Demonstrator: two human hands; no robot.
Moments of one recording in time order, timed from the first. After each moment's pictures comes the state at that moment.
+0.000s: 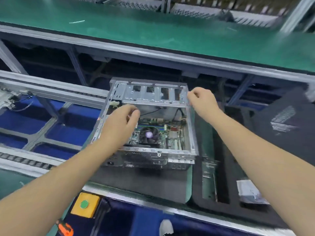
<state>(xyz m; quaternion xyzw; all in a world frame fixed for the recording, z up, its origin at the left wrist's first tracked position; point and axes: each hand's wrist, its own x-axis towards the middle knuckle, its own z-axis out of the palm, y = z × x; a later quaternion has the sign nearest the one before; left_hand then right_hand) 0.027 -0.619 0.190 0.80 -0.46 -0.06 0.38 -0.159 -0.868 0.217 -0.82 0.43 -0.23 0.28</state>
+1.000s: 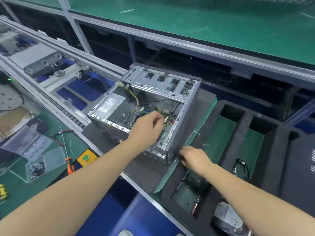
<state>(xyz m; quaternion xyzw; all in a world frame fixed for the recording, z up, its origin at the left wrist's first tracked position) -0.137 -0.700 0.172 0.89 -0.28 -0.10 0.35 -0.270 -0.877 0.045 -0.99 0.02 0.14 0.07</state>
